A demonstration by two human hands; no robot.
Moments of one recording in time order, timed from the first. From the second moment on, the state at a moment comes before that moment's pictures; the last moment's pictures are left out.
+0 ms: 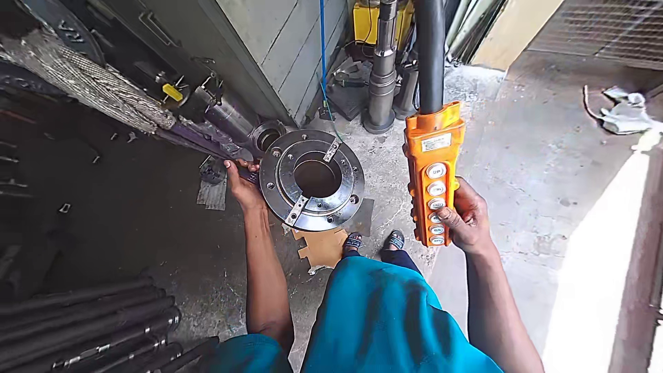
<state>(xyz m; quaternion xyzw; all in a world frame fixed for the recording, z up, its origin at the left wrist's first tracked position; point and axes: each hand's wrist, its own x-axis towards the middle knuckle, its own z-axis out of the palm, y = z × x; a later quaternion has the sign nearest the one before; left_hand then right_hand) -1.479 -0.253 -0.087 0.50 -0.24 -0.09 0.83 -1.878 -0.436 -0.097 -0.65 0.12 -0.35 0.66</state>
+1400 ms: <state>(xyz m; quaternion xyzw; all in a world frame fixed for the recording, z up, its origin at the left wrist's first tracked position) -1.491 -0.328 -0.108 0.65 0.01 0.07 0.76 -1.852 -0.735 -0.084 -0.68 0.09 -0.28 0.67</state>
